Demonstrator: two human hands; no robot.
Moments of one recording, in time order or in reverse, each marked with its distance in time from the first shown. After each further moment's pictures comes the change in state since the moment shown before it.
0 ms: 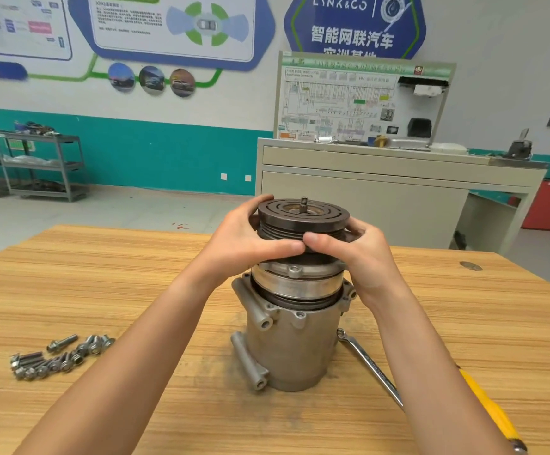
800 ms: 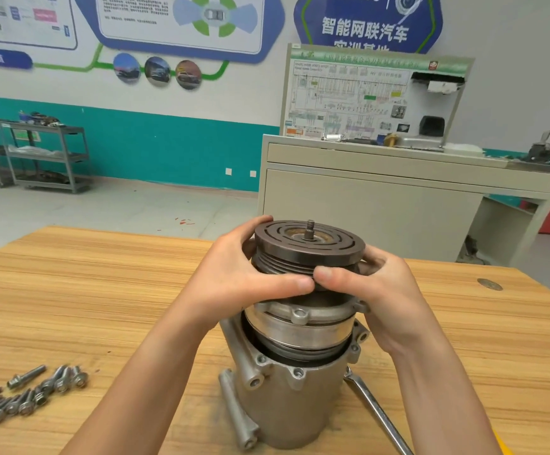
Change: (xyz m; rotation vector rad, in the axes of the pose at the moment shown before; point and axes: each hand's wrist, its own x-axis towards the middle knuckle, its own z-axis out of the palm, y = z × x) left_hand -0.001 0.003 0.005 -0.150 -0.008 -0.016; right_hand 0.009 -0.004 -0.007 0.141 -0.117 0.080
